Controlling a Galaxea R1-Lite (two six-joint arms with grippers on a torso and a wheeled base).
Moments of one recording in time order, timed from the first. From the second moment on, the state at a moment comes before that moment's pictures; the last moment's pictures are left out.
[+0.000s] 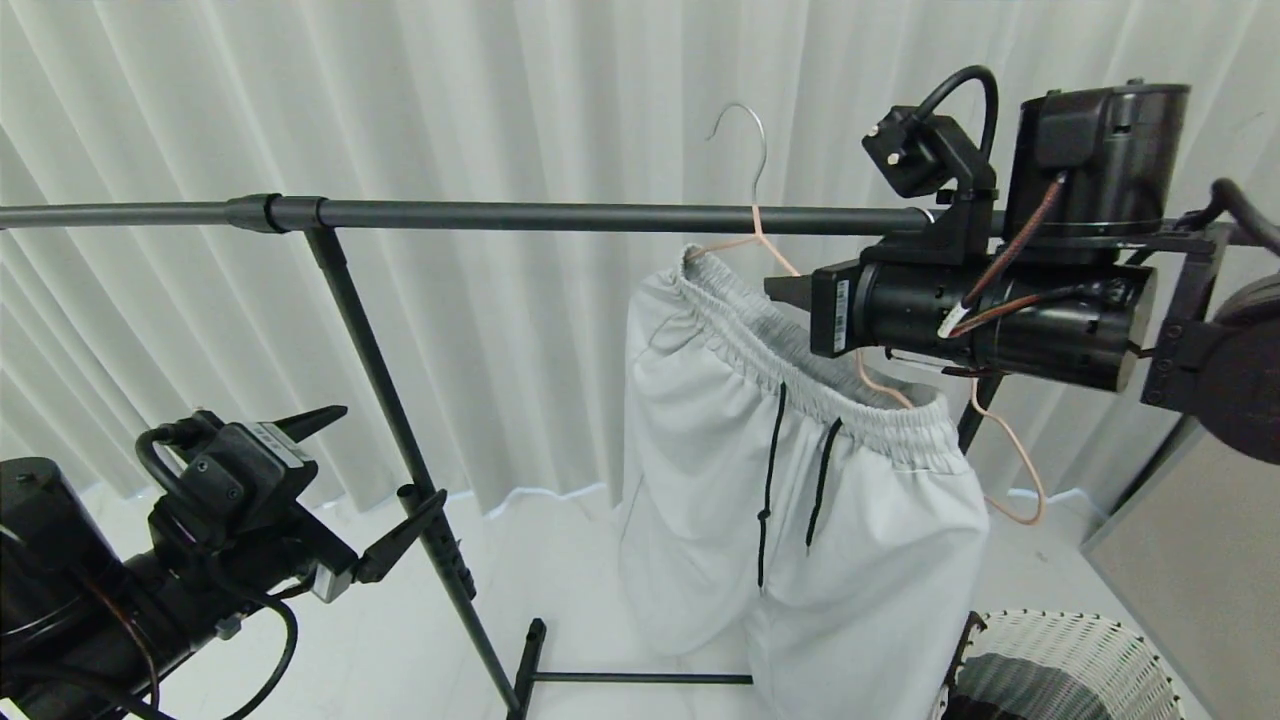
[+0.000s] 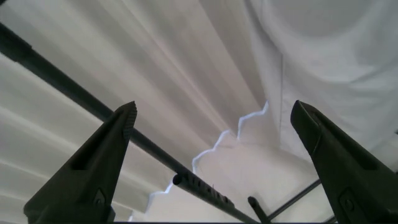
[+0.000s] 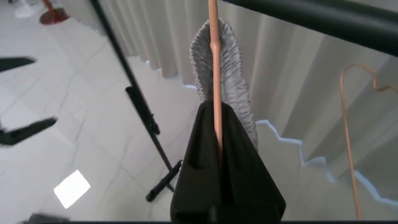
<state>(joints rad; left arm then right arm) -0.08 1.51 -0.16 -1.27 -0.34 0.63 0.74 1.71 -1.31 -0.27 0.06 0.10</state>
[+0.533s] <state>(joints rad) -0.13 1.53 -0.17 -1.27 -0.34 0.63 0.71 1.89 -1.45 -0.28 0.01 0.17</state>
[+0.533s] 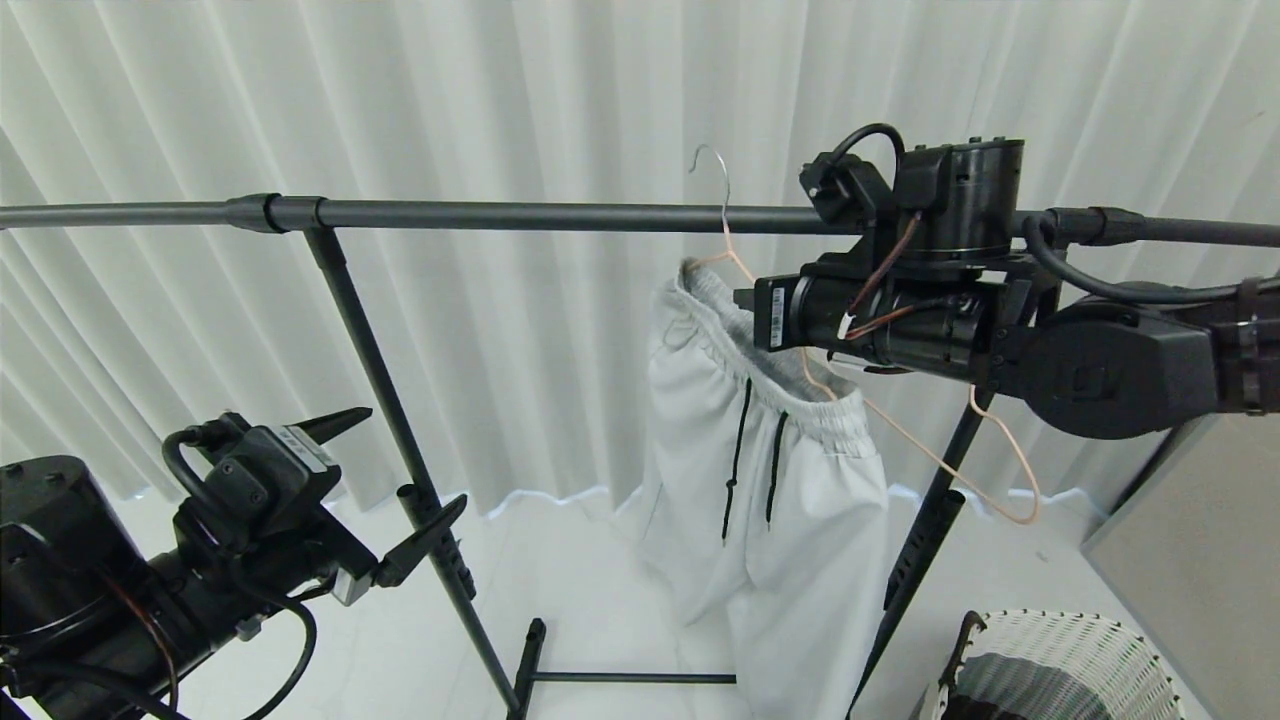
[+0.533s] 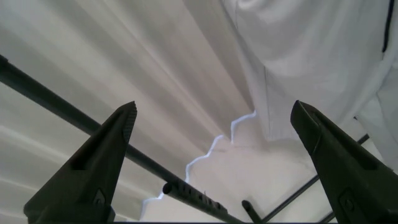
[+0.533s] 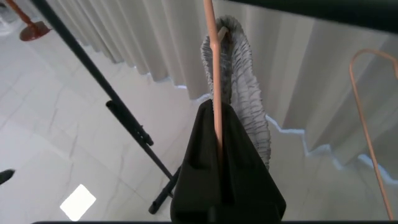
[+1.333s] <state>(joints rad) -0.17 1.53 -0.17 -1.27 -0.32 0.63 0.72 1.96 -1.45 -0.28 -0.07 0.19</state>
